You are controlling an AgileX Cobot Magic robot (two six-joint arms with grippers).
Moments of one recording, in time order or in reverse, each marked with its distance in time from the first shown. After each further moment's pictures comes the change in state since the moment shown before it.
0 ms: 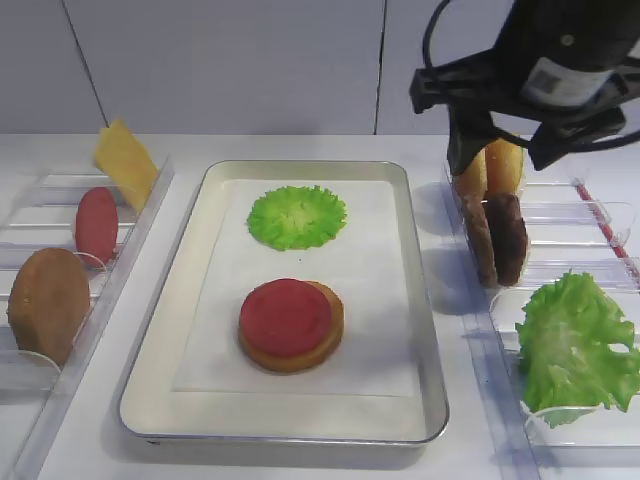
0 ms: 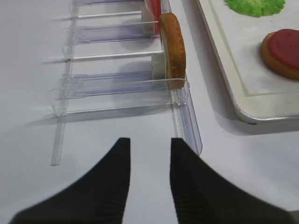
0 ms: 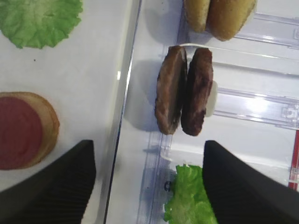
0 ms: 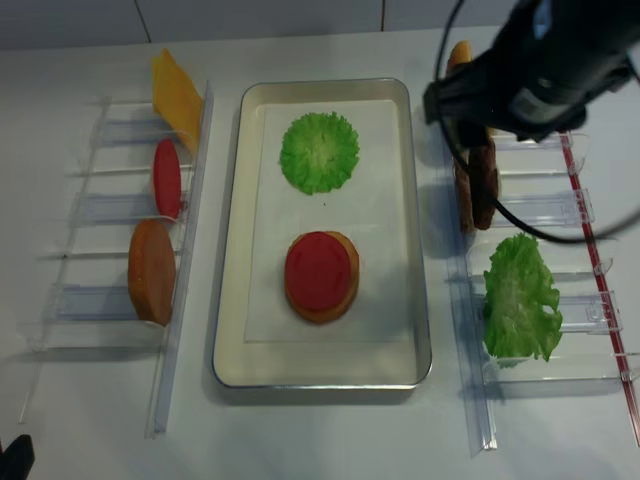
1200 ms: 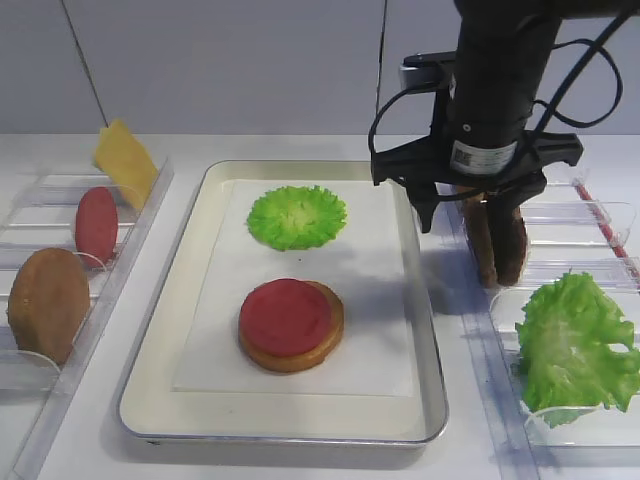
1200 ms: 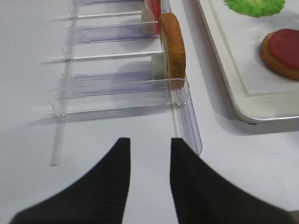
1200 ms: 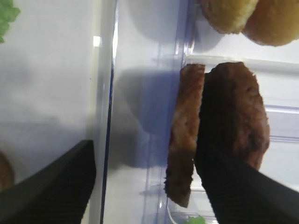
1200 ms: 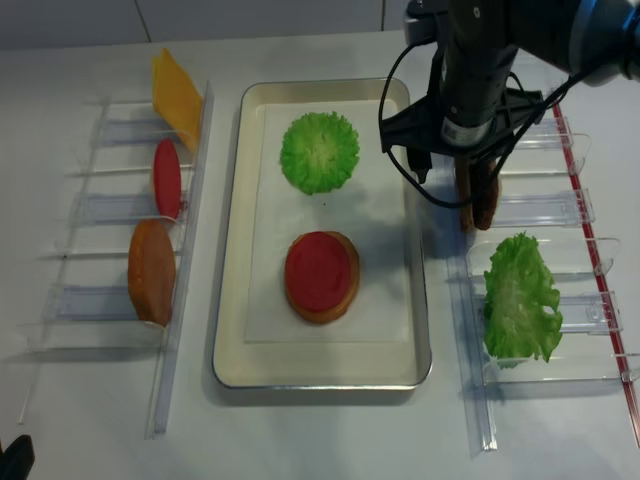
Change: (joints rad) left arm 0.000 0.000 0.000 0.000 -0.002 0.000; right arm 0.001 0.307 -0.076 -0.043 -0.030 0.081
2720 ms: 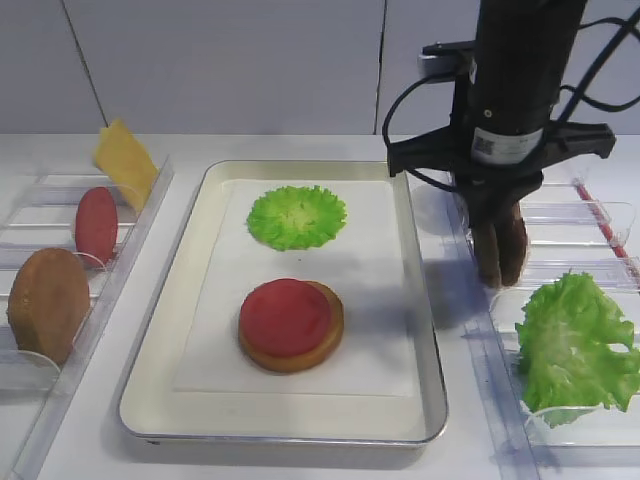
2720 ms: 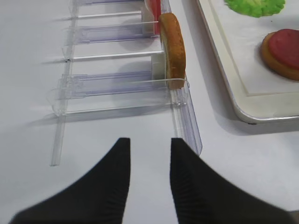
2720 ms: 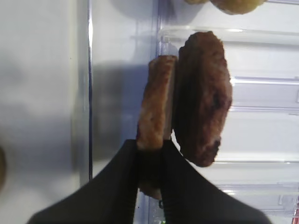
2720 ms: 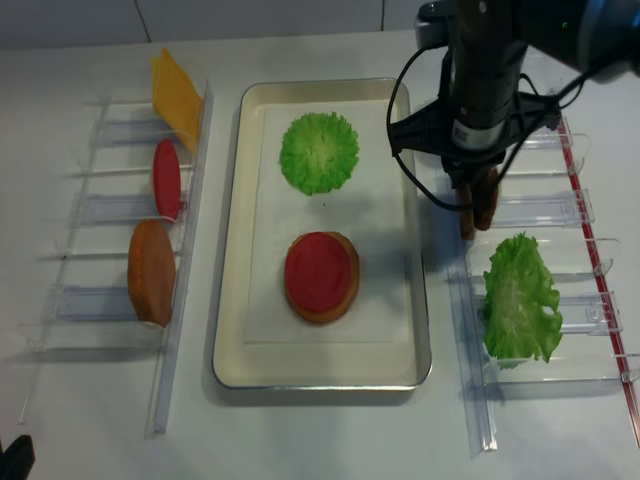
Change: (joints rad) left arm 0.000 0.000 0.000 0.000 0.000 0.000; right arm 0.000 -0.046 -0.002 -0.009 0.088 0.037
